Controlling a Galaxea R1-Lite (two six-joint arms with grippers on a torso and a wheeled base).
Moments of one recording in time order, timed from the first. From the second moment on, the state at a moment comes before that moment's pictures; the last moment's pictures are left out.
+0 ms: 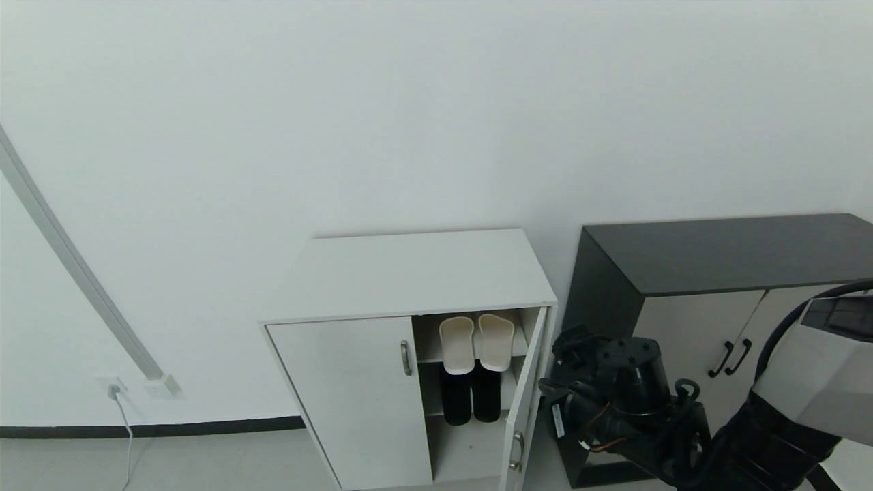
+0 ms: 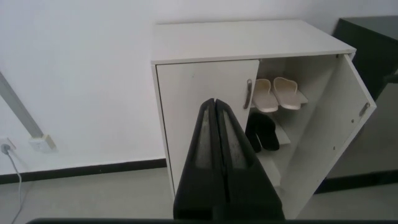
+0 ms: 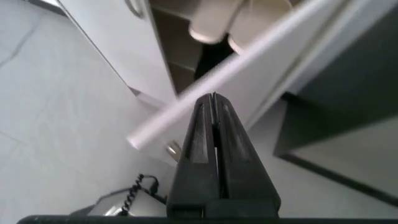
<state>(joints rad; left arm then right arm) 0.00 0.00 0.00 0.00 0.00 0.01 0.68 2.07 -0.58 -1.05 -0.17 0.09</state>
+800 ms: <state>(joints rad) 0.00 0.00 0.00 0.00 0.00 0.01 0.69 2.22 -0.64 -1.08 -0.16 0.10</state>
